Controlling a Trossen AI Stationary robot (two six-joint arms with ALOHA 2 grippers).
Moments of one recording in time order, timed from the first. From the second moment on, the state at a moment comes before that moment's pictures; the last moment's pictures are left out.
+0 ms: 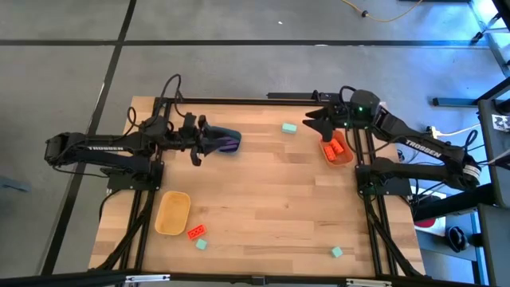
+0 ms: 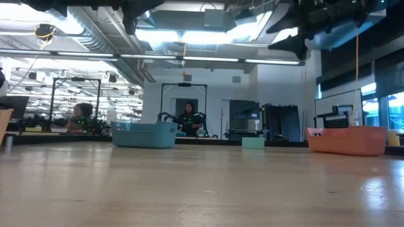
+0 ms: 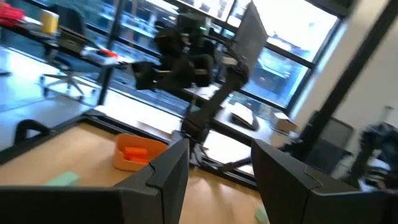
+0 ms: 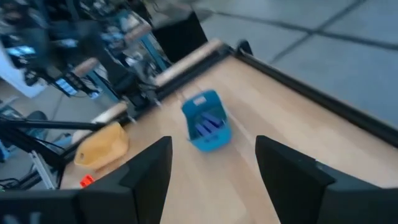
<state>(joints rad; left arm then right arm) 0.16 0.85 0.56 0.46 0.09 -0.44 -0.58 0.89 0.76 -0.18 -0.35 0.36</state>
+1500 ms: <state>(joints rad) 0.13 0.85 0.58 0.43 0.12 -0.47 -0.36 0.89 0.68 0.32 -0.35 0.49</state>
